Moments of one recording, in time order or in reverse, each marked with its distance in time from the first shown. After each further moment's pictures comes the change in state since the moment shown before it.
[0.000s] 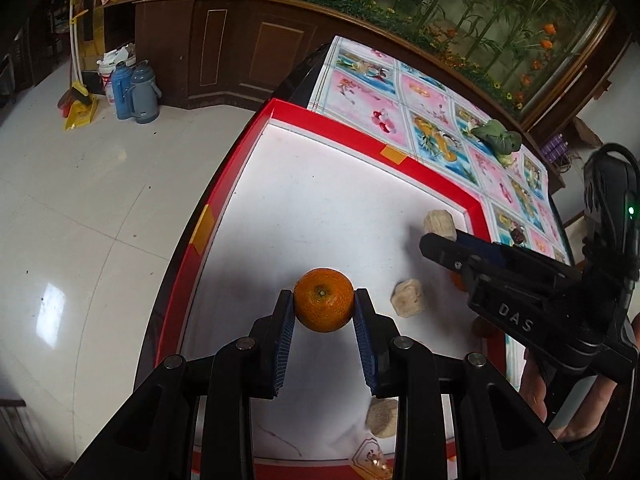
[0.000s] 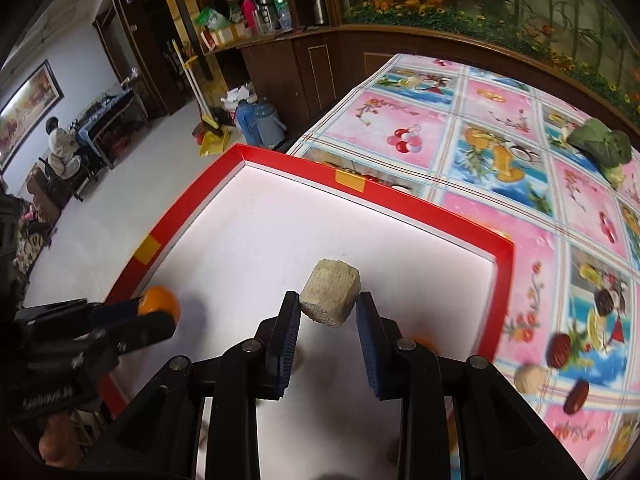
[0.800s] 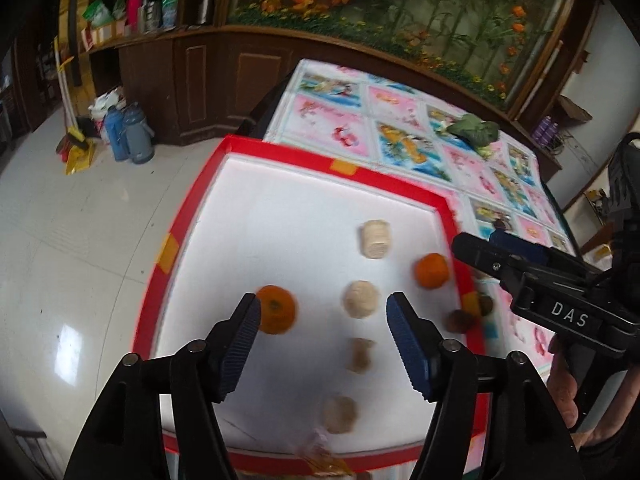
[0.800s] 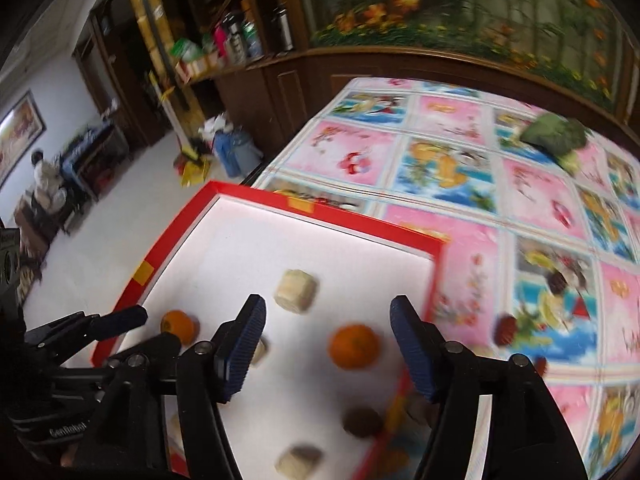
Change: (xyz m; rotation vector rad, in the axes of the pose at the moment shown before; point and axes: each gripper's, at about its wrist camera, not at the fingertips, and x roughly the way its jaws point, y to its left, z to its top) left arm -0.014 -0.055 -0.014 0.150 -0.091 0.015; right arm -0.056 -0.036 -0.016 0.121 -0.097 -0.043
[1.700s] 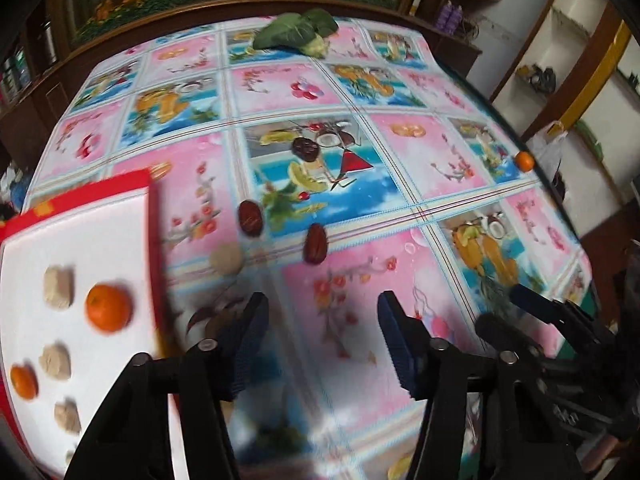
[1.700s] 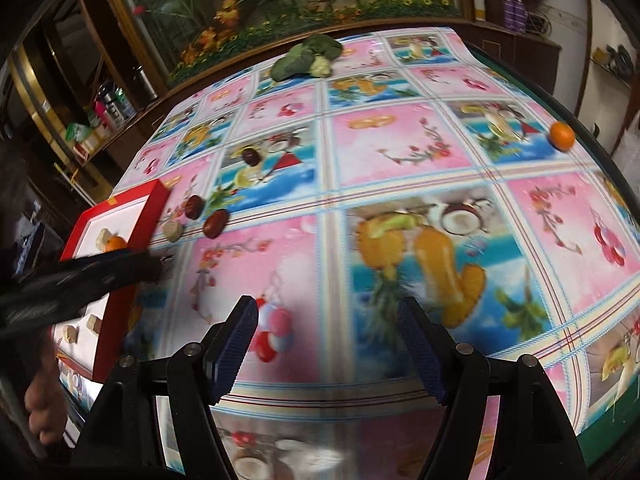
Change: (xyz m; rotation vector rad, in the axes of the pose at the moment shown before) left arm 0.124 -0.233 0.005 0.361 0.244 -0.120; right arm -0.108 -0.211 -0.153 0.394 -0.031 -0.203
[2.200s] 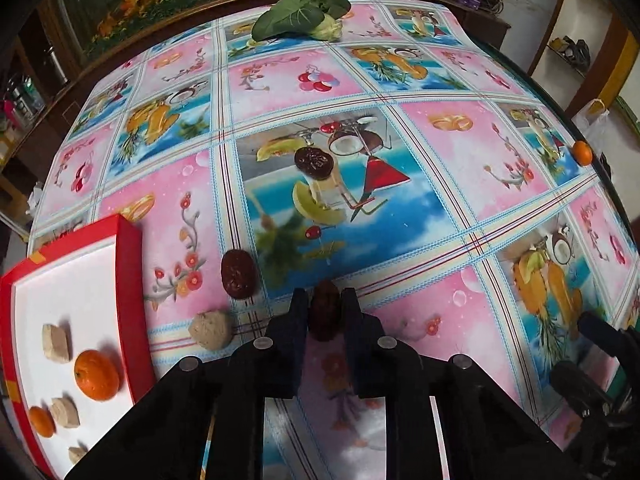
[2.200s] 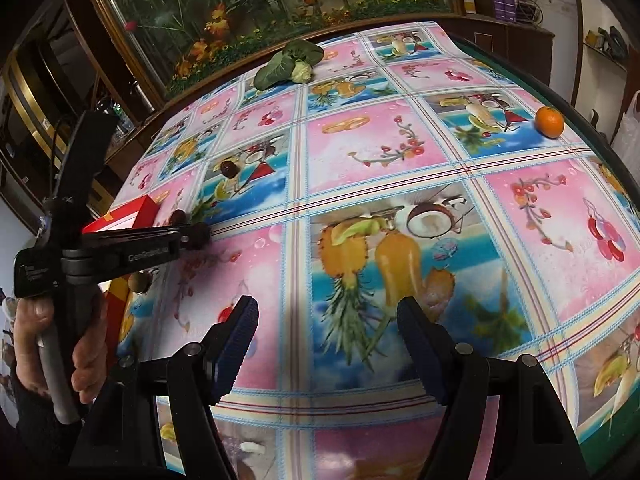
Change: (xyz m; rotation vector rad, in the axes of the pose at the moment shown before) left arm 0.066 -0.021 0.030 0.014 0.028 0.165; right arm 0.002 -0.030 0.005 0.040 -0.008 0.027
